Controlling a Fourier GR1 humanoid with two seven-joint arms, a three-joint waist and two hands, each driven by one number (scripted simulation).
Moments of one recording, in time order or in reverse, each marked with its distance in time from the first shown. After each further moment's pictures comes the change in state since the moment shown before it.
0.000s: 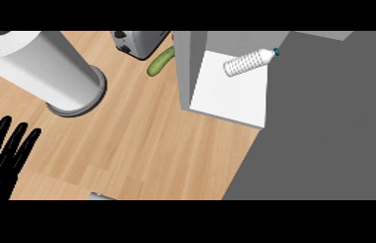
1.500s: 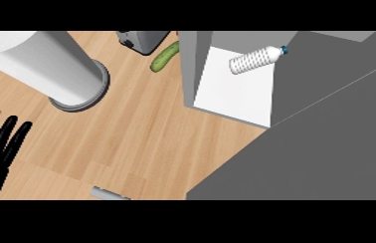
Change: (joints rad) left arm -0.034 0.020 0.042 0.043 0.027 -0.056 0.002; right arm -0.176 0.073 -0.034 0.128 -0.110 0.007 0.151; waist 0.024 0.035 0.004
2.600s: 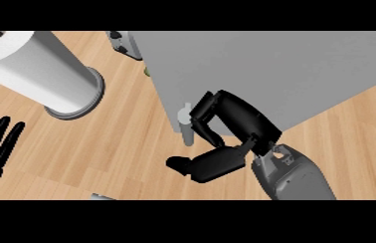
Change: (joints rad) left arm 0.010 -0.007 0.028 0.055 0.027 -0.025 -0.002; right arm -0.653 0.337 -0.200 0.599 0.057 -0.352 0.295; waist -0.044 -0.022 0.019
